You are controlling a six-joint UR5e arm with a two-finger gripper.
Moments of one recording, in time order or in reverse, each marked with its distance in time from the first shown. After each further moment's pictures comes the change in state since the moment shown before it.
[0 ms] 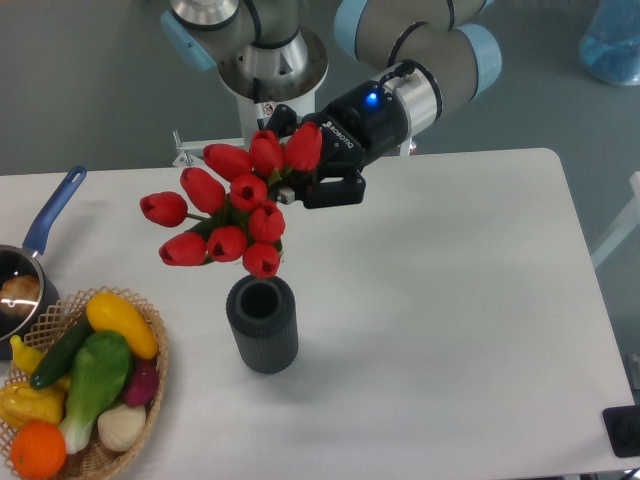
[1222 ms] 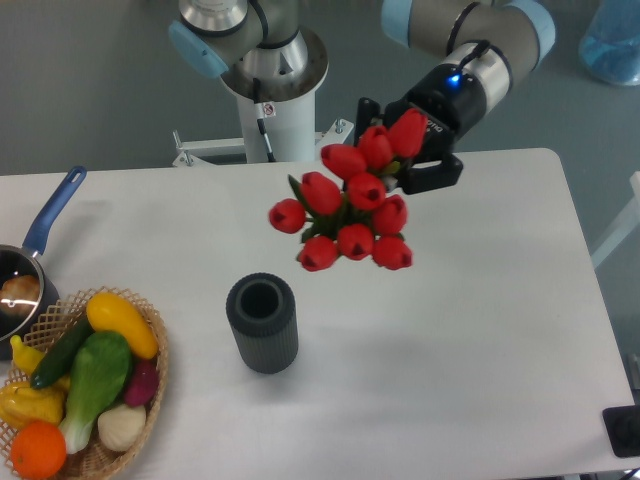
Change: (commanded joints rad) arm 0.183 -0.011 -0.017 0.003 0.017 -0.014
